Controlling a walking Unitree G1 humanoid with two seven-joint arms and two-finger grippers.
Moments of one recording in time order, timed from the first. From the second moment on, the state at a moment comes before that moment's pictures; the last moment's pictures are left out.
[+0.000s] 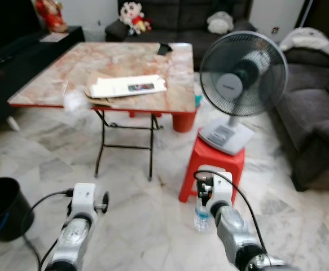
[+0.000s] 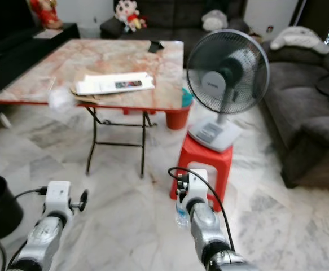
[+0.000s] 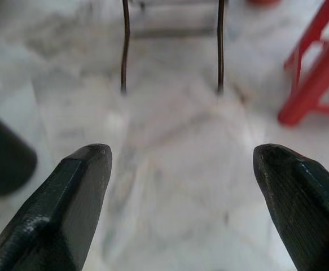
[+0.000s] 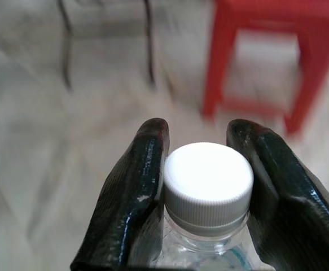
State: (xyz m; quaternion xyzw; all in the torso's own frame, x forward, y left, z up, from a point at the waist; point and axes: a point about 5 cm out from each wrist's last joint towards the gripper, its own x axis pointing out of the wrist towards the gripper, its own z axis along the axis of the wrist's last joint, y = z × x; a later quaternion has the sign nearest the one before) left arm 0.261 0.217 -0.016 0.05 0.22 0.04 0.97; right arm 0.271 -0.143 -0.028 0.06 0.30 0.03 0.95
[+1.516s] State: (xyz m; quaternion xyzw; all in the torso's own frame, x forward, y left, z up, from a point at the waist) left arm 0.178 0.240 -0.073 0.06 0.41 0.09 0.91; right arm 0.199 -0.155 -0.078 0.01 0.43 0.01 0.90
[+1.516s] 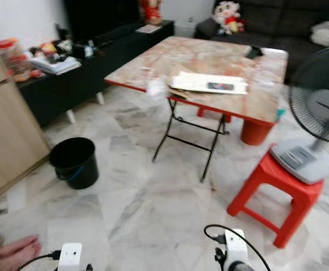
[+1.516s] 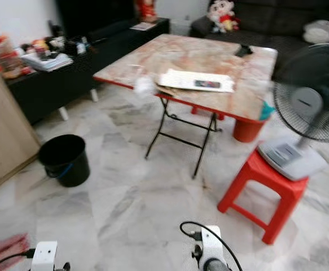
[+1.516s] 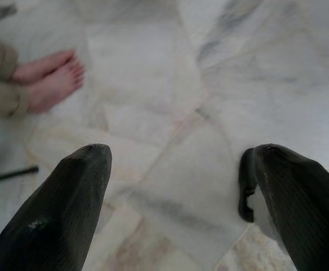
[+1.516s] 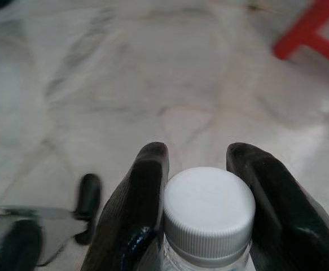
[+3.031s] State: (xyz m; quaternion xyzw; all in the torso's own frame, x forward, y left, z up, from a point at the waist) left arm 0.205 0.243 -0.057 0.09 0.37 0.09 0.92; right arm 0.205 -0.151 -0.074 0.08 0.40 -0.02 0.91
